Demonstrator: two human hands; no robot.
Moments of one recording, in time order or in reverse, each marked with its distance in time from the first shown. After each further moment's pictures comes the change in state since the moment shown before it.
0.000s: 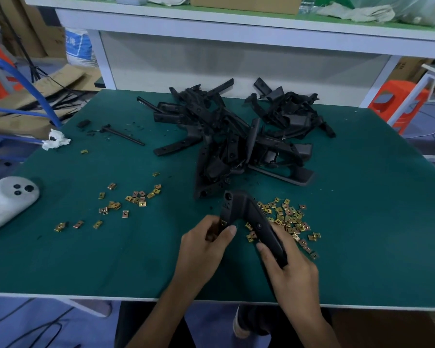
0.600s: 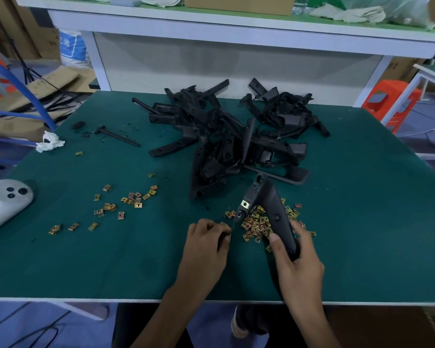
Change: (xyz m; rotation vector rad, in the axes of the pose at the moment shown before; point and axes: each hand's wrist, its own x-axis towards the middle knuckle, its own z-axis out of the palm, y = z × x) left_hand 0.001 -0.010 0.013 0.510 -0.045 0.192; right_hand 0.006 0.006 -0.006 0.289 0.084 0.108
